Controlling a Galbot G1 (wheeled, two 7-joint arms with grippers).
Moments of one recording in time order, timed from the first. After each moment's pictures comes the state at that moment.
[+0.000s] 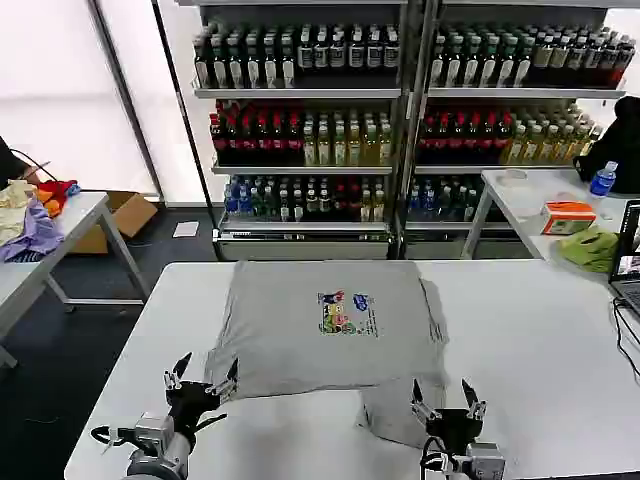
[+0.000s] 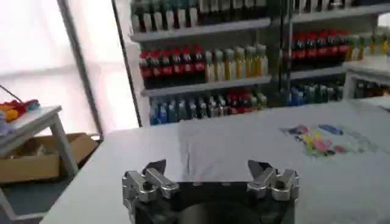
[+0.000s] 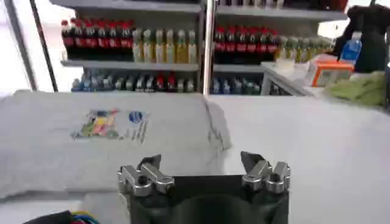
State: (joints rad) left arm 1.56 -1.34 -0.53 -2.20 -0.11 0.51 -0.03; right arm -1.69 1.29 0.30 2.23 0.22 -0.43 0.45
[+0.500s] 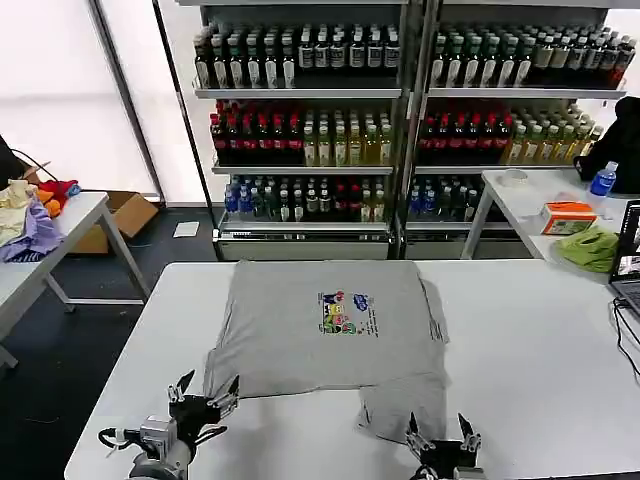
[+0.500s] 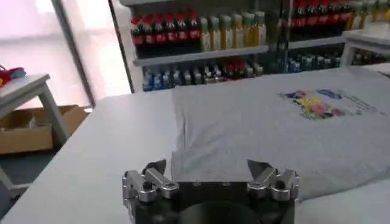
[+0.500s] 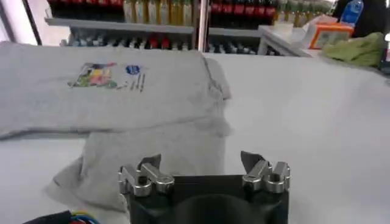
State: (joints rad) left arm 1.56 -1.33 -0.53 -2.17 -0.15 0.56 -0.02; right arm -1.77 1.27 0.29 2.26 0.24 -0.45 0.53
